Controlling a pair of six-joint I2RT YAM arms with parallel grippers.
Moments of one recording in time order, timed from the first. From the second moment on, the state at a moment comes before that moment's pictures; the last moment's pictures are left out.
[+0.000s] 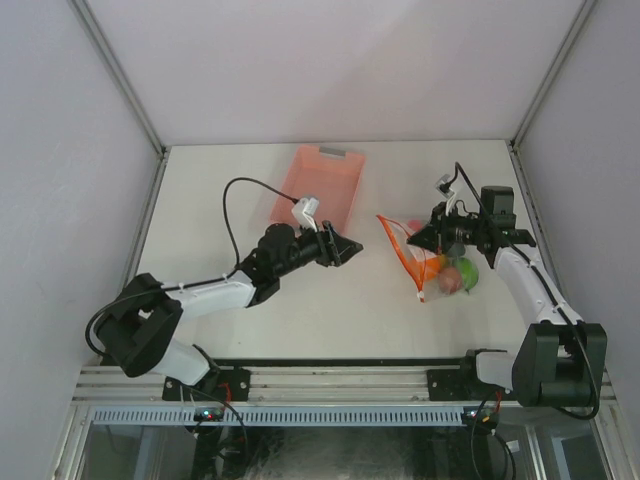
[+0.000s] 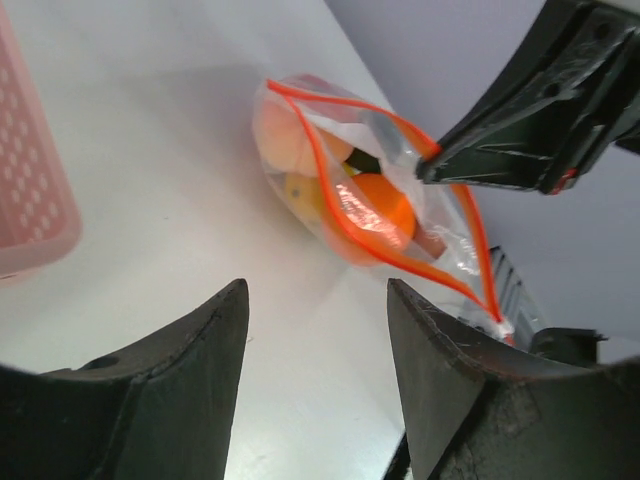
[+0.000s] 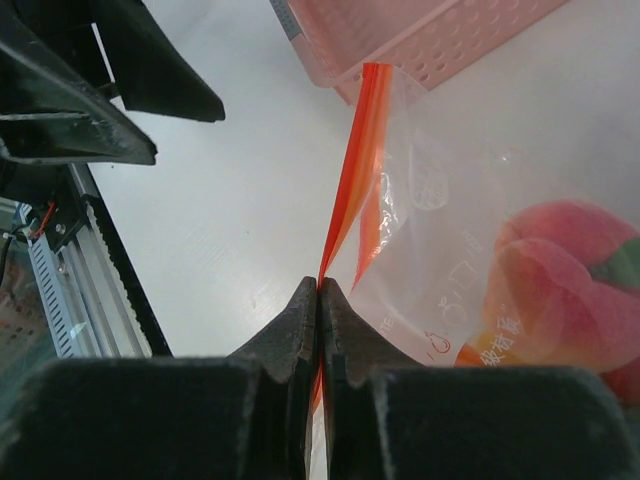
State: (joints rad) left arm -0.75 1.46 0.68 0.62 0.22 -0.68; right arm -0.03 1.24 0.86 -0.39 -1.00 -0.17
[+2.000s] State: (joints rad) left arm -0.81 1.39 0.75 0.26 -0.03 -0.88; right arm 0.01 1.22 0.86 -0.41 -1.00 -0.26
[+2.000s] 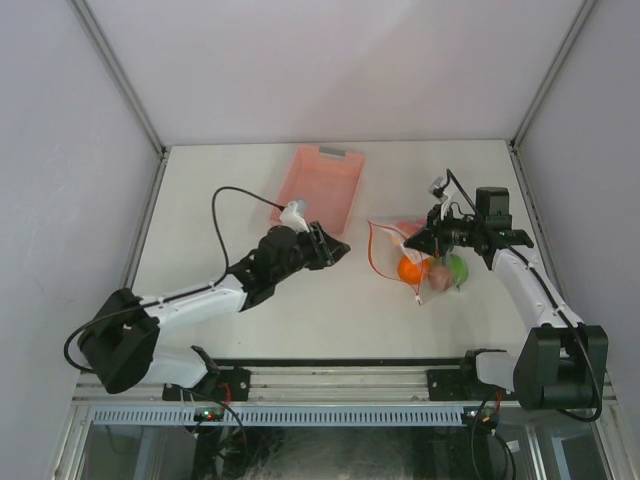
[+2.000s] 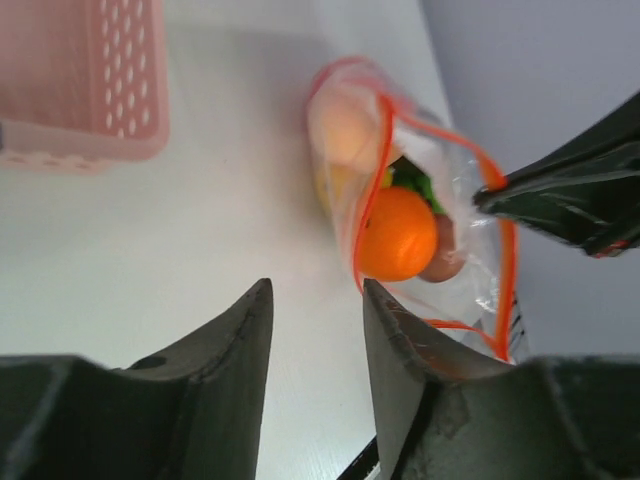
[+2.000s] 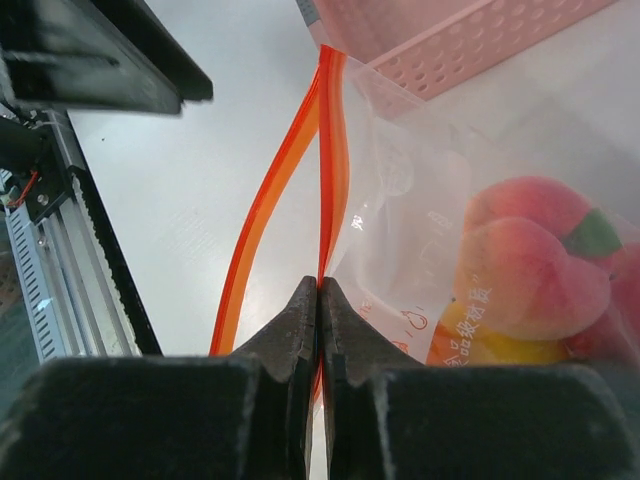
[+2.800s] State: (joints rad) left arm -0.73 1.31 0.63 0.79 0.28 -0.59; right arm 0.01 1.22 0.86 -0.42 -1.01 -0.27
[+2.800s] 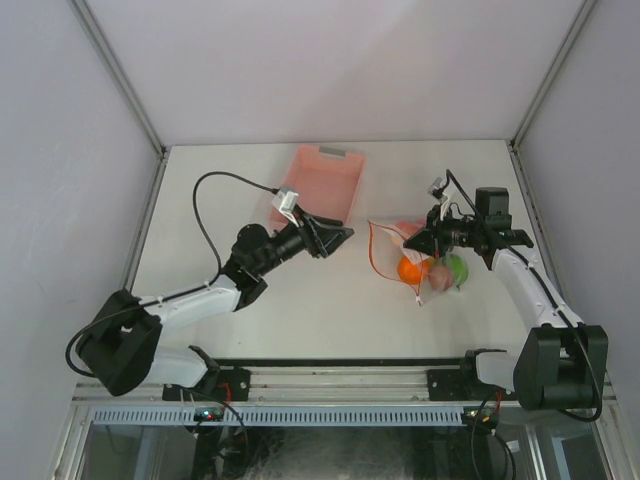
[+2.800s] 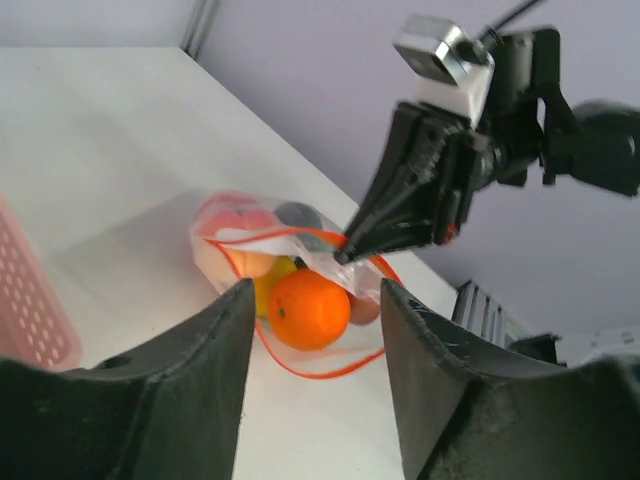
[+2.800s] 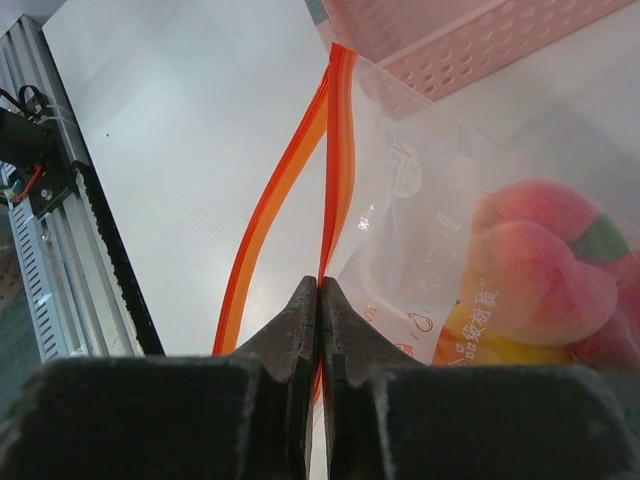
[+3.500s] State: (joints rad) left arm -0.85 1.31 0.68 0.59 0.07 -0.31; right arm 0.01 1.22 0.86 -0.42 -1.02 -0.28
